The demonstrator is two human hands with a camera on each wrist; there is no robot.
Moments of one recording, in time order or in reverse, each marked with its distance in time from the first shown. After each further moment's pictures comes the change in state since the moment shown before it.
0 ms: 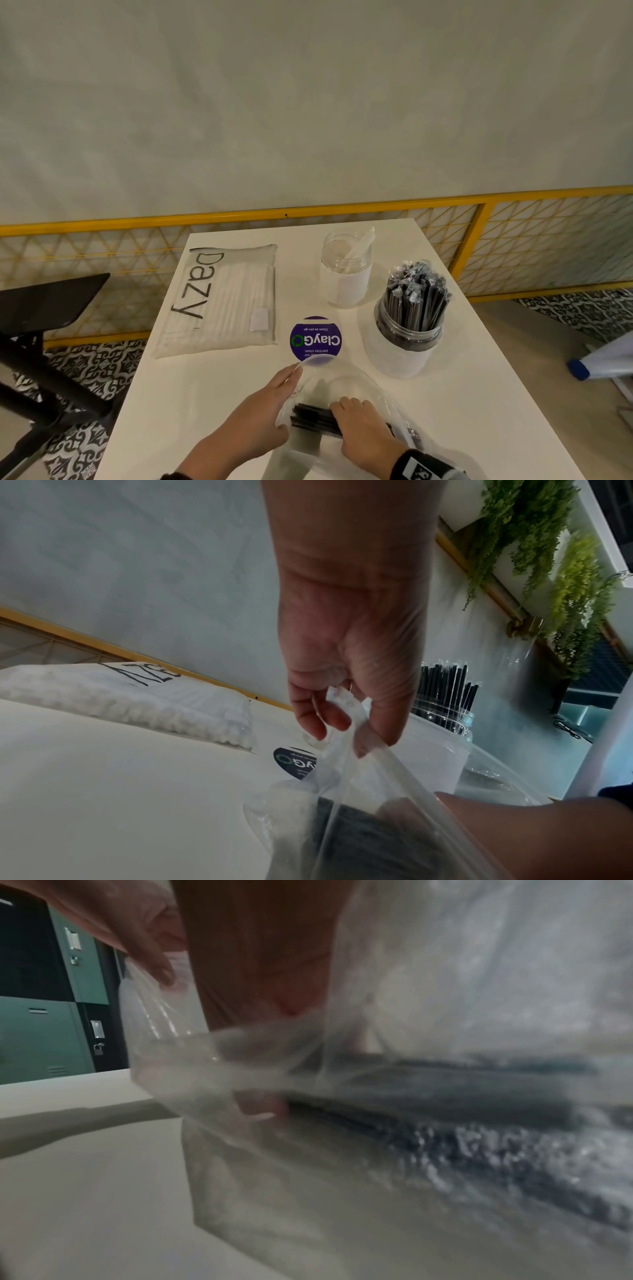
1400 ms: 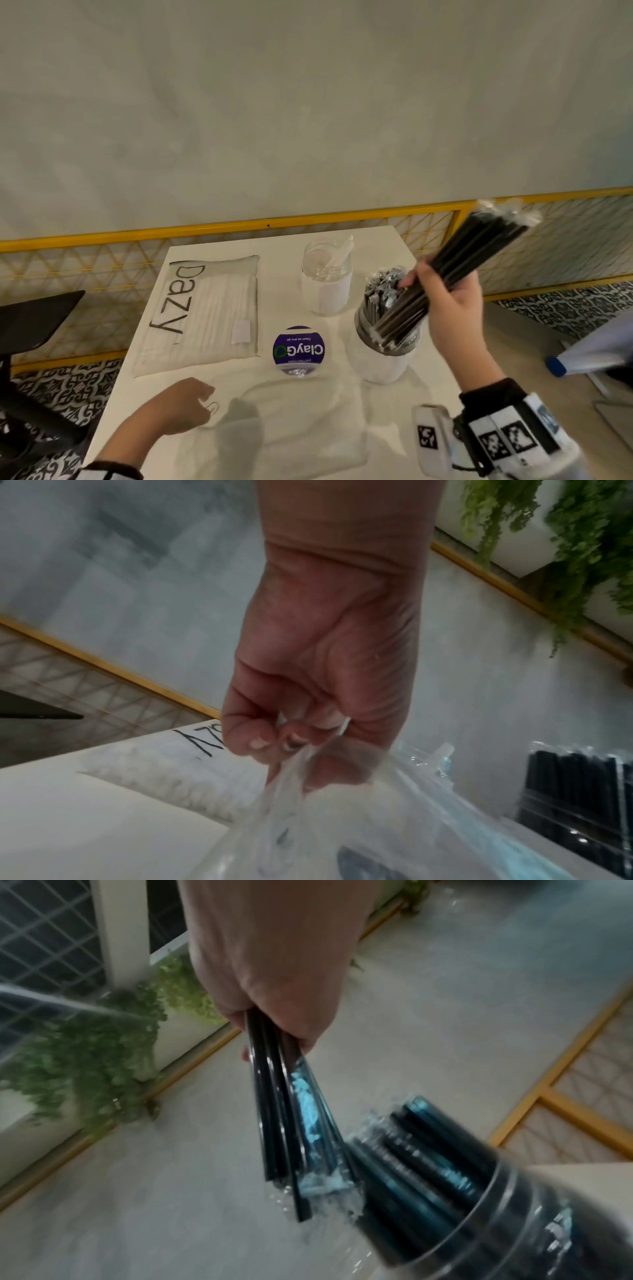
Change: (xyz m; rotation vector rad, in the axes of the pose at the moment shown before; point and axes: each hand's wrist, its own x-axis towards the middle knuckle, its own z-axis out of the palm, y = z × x) left_hand -0.001 -0.062 -0.061 0.082 -0.106 -0.443; right_hand -0.092 0.052 -0.204 1.411 1.202 -0.089
